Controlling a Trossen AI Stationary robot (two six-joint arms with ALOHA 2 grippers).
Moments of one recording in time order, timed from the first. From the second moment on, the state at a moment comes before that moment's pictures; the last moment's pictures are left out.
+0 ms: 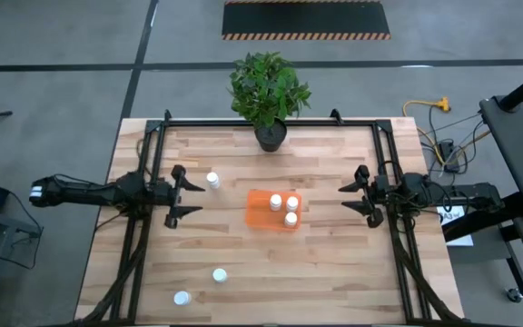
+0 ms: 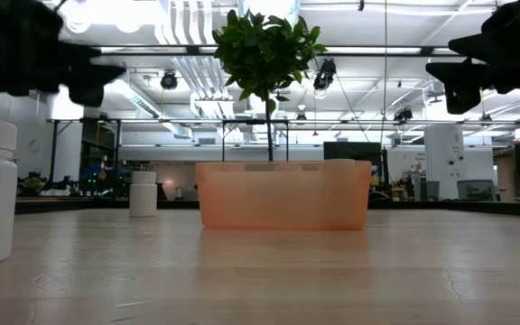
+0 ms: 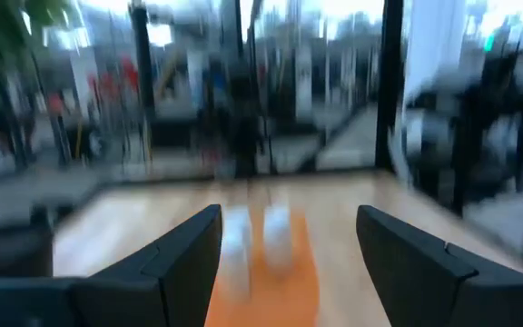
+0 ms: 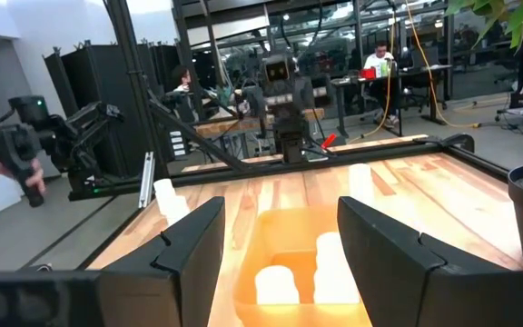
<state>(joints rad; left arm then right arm) -0.03 0.26 0.01 0.30 0.04 0.03 0.03 0.04 0.01 0.12 -0.05 0.21</state>
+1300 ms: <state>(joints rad) -0.03 0.60 0.47 1.12 -0.04 -0.15 0.03 0.04 0.01 0.12 -0.05 0.21</state>
